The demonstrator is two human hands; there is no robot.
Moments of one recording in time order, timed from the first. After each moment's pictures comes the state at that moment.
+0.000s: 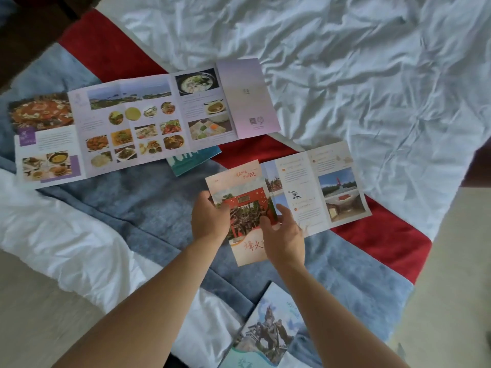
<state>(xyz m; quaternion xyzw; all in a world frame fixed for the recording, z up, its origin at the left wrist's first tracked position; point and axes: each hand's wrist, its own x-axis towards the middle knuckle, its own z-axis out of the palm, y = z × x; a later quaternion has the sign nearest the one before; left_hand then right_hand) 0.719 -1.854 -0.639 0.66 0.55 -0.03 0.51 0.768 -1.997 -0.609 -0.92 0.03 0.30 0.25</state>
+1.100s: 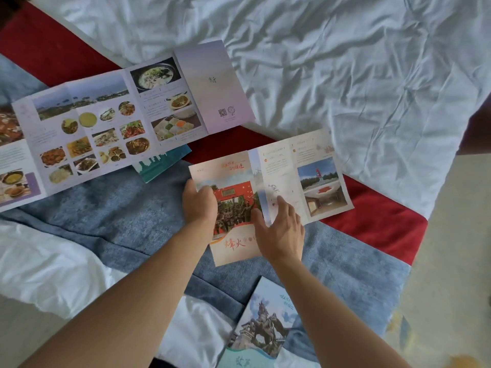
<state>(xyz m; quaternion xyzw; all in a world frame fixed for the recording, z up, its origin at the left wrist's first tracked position) 0.773 -1.865 -0.647 0.54 0.60 0.01 0.59 0.790 -2.027 -0.637 -0.95 0.00 0.25 0.18</state>
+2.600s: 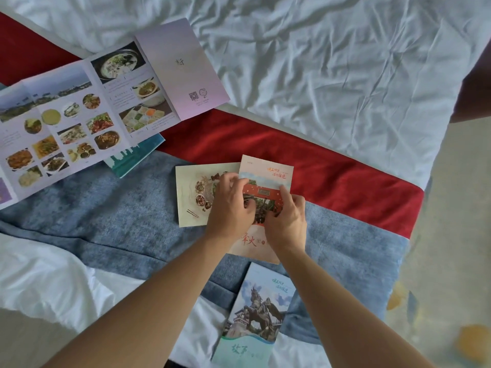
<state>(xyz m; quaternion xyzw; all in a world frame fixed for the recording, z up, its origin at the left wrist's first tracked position) 0.770 -1.947 -0.655 0.89 0.19 -0.05 0.42 0.792 -2.077 -0.654 -0.94 0.06 0.22 0.25</state>
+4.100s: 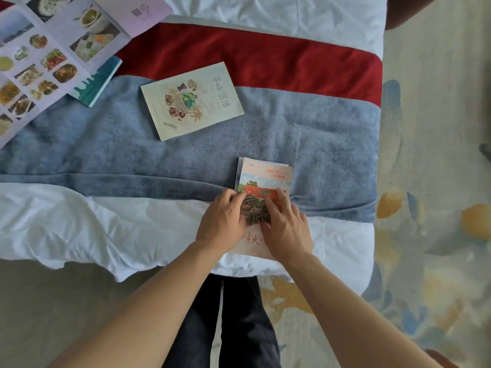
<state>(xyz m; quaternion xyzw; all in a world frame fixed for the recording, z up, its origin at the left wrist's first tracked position) 0.528 -2.006 -0.658 0.93 -0.03 -0.19 0.30 0.522 -2.172 -0.646 -0.97 -0.04 0.24 0.08</state>
